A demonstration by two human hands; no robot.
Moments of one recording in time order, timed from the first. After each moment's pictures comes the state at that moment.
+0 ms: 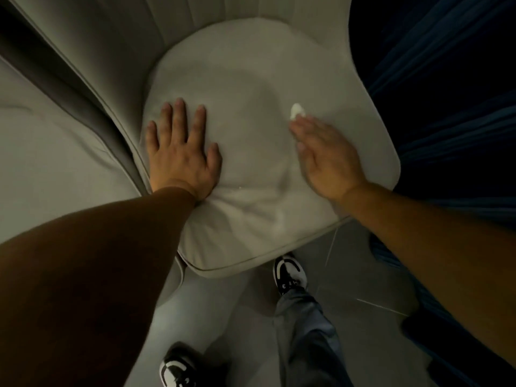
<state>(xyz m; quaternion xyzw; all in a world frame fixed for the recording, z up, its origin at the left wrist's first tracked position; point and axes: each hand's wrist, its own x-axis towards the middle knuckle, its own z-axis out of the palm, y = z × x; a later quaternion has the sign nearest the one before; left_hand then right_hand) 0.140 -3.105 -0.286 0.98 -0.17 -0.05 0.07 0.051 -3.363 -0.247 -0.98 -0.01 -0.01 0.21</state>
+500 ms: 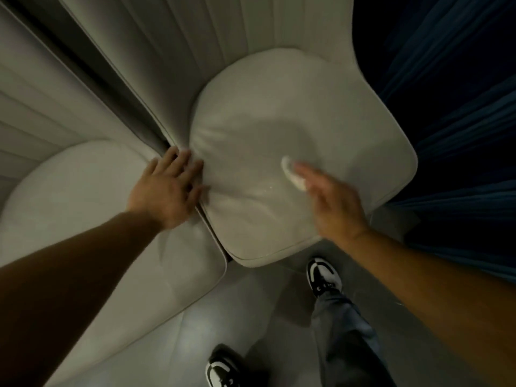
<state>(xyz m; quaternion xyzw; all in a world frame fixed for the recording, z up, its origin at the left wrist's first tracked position) 0.139 -2.993 -0.210 0.93 -0.31 -0.19 -0.08 -0.015 -3.285 -0.199 -0.89 0.13 -0.02 0.43</state>
